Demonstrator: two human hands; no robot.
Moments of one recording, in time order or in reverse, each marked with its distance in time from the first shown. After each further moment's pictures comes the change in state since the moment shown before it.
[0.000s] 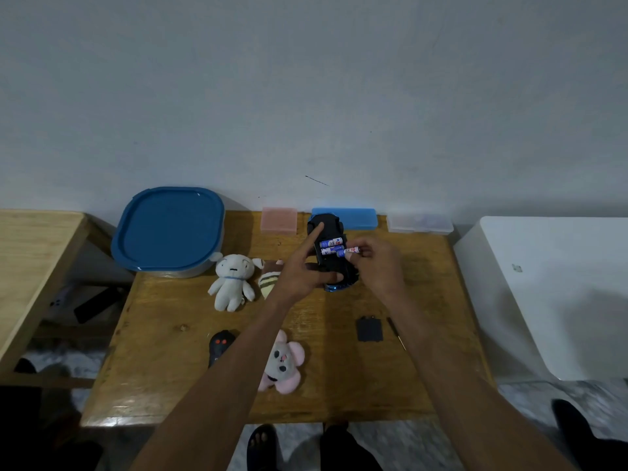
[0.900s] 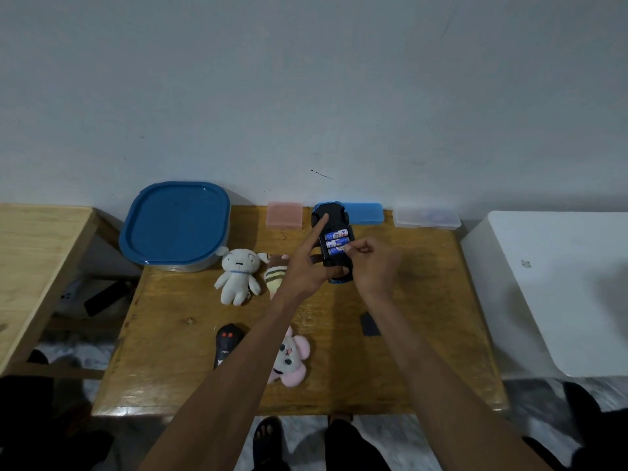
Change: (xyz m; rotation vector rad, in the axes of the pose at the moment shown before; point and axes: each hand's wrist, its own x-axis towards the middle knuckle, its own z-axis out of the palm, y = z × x) left_hand -0.011 0.008 0.005 0.007 0.059 0.086; right_hand -0.012 -0.001 0.034 0.039 0.291 0.058
